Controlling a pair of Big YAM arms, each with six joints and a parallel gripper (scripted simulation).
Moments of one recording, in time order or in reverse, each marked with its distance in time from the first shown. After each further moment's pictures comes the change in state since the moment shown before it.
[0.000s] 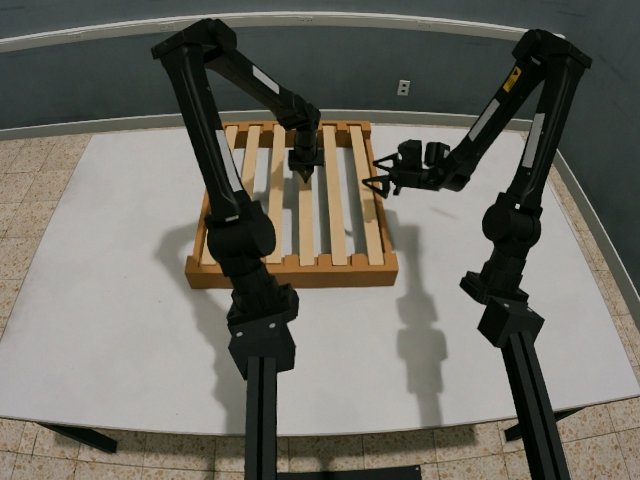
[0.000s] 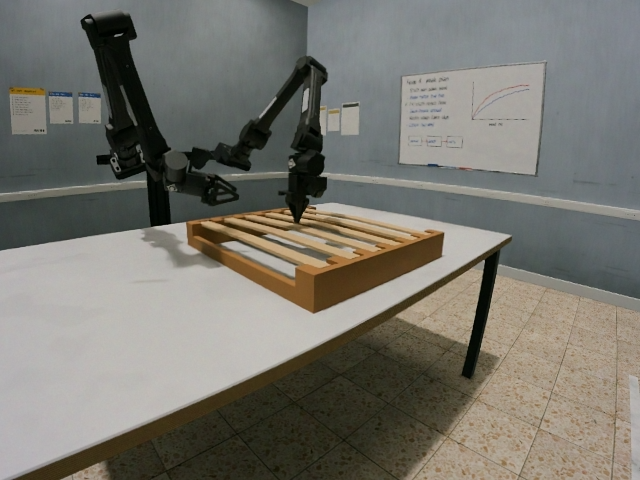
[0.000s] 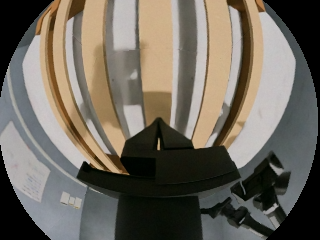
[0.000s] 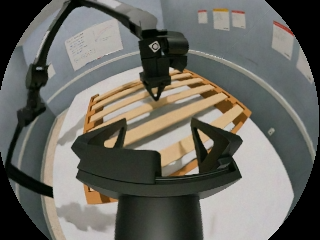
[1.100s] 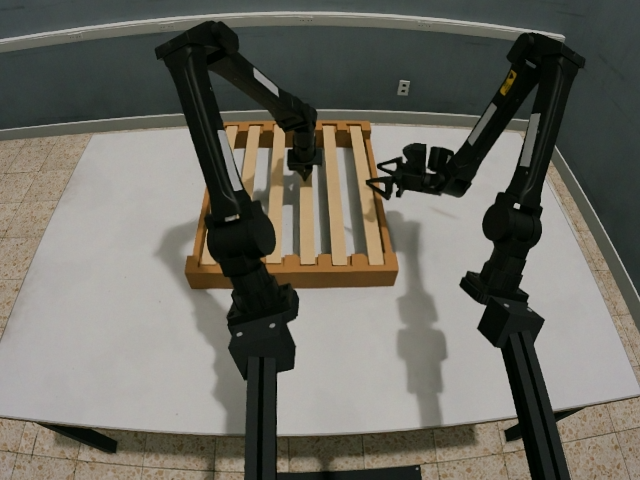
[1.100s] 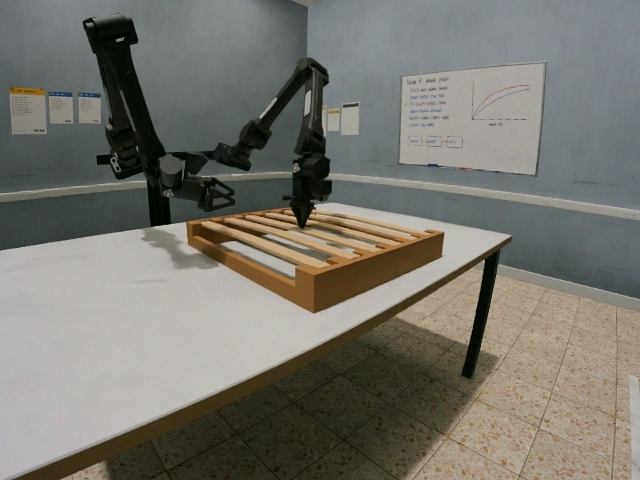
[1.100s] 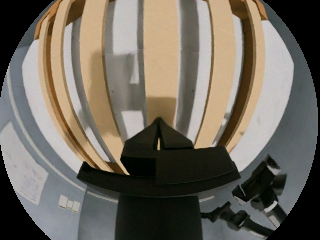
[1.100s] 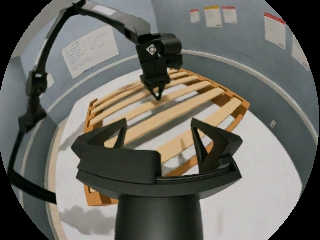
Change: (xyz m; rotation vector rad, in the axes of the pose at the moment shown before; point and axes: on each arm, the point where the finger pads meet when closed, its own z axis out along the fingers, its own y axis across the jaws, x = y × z) left arm -0.022 0.003 0.012 0.013 -0.045 -0.010; right arm 0.010 -0.009 -0.007 0.029 -0.033 0.064
